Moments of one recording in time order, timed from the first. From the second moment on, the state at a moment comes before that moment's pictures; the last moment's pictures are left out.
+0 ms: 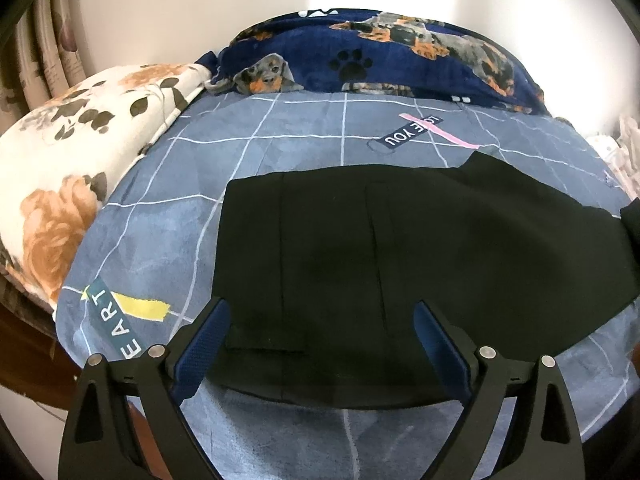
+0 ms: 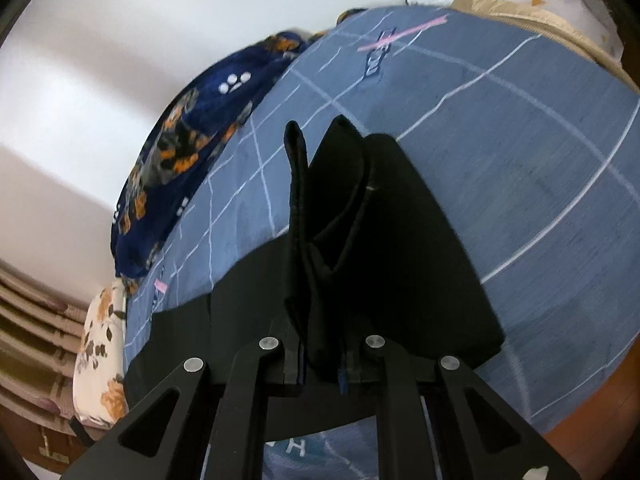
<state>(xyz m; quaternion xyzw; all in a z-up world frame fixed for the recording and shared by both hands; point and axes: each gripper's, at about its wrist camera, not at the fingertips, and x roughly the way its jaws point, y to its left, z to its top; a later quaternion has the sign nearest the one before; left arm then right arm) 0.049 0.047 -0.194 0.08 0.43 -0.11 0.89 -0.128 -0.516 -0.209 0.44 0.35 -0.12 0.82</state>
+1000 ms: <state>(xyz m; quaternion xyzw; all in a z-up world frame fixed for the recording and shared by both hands) 0.054 0.048 -0.202 0.10 0.44 -0.08 0.89 -0.107 -0.463 -0.209 0.40 0.39 -0.09 0.83</state>
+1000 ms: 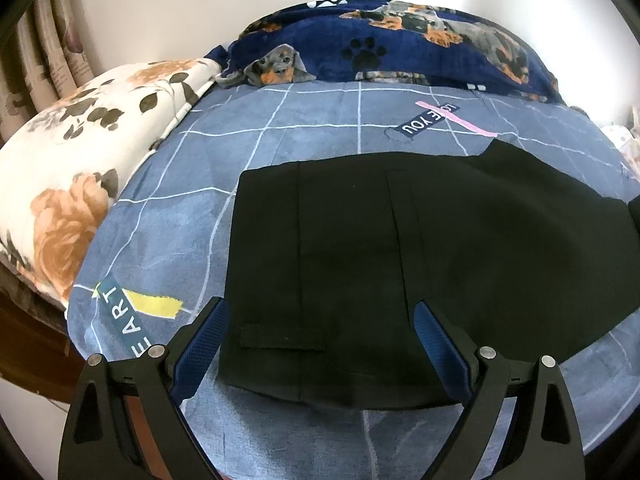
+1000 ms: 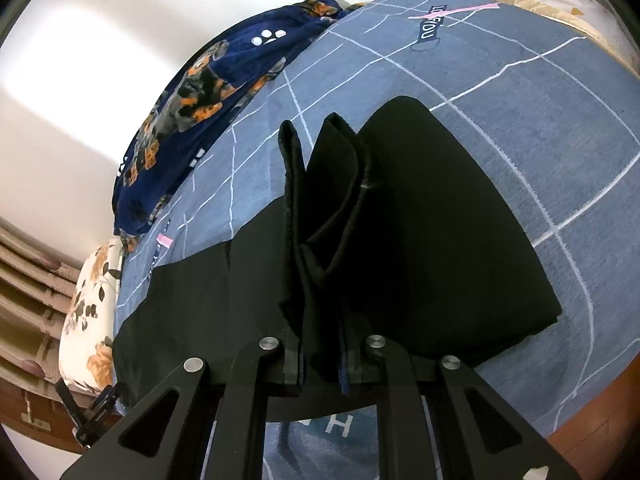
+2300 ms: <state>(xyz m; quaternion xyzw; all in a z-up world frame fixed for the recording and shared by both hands) 0.057 0.047 -0.210 0.11 0.46 -0.08 0.88 -0.090 -0.422 -0.210 0.38 0.41 -0.05 0.83</state>
